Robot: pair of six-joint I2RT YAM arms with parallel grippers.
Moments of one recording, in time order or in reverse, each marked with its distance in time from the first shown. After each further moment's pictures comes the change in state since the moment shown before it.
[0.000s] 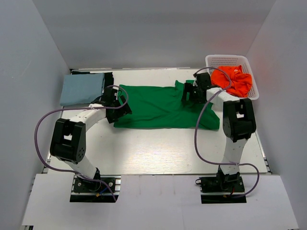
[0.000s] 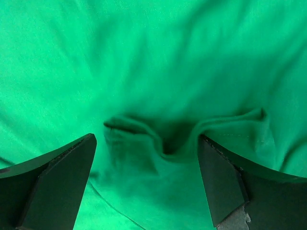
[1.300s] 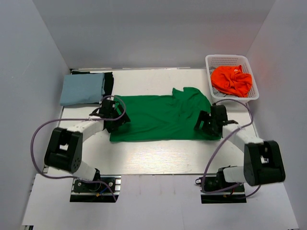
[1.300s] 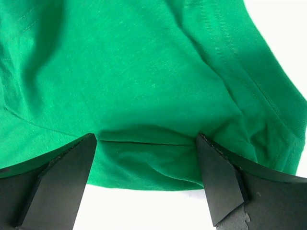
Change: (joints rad) left arm -0.003 -0.100 -0.233 0.156 -0.026 -0.070; right arm -0.051 -0.597 -0.712 0.058 0.109 0.196
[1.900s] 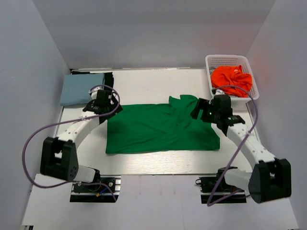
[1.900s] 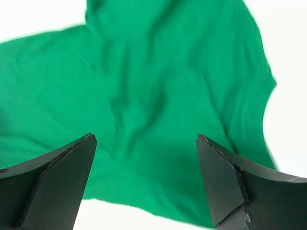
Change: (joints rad) left arm 0.010 -0.188 0.090 -0.191 -0.240 -0.009; right arm 0.053 -0.255 0.087 -0.083 -0.092 -0.026
